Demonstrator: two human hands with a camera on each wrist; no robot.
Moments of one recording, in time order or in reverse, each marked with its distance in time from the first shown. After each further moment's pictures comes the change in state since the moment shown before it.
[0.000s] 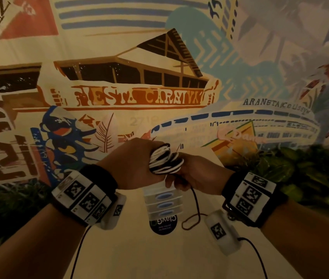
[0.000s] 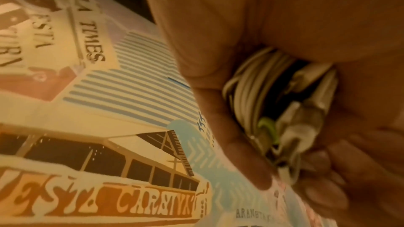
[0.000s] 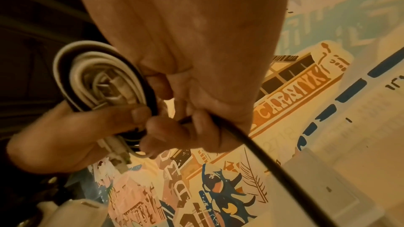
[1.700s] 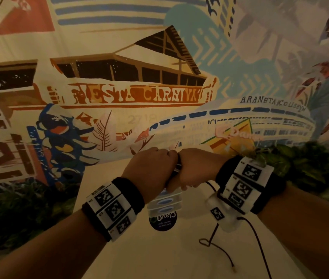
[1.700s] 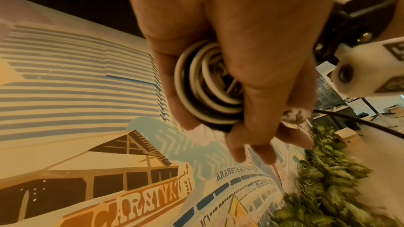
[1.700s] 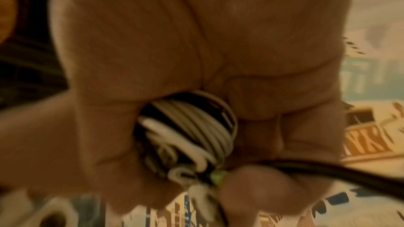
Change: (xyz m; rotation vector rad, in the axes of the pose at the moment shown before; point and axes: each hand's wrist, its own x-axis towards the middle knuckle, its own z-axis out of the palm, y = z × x) left_hand 0.004 0.031 0.041 0.528 -0.039 -0.122; right_hand -0.001 -0.030 0.010 -0.879 0.054 0.142
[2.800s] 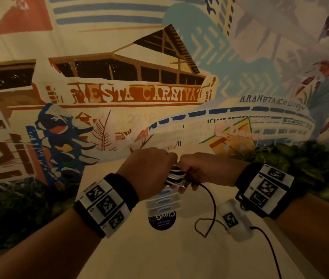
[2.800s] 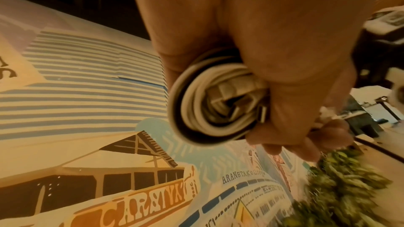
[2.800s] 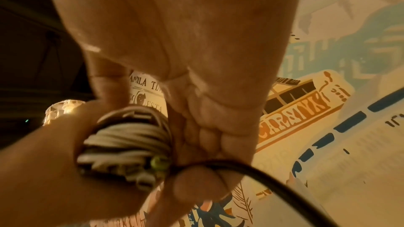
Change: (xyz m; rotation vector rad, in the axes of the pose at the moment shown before) left_hand 0.000 -0.005 -0.001 -0.086 -0.019 0.069; right_hand -0.009 0.042 0.003 0.635 -0.176 -0.056
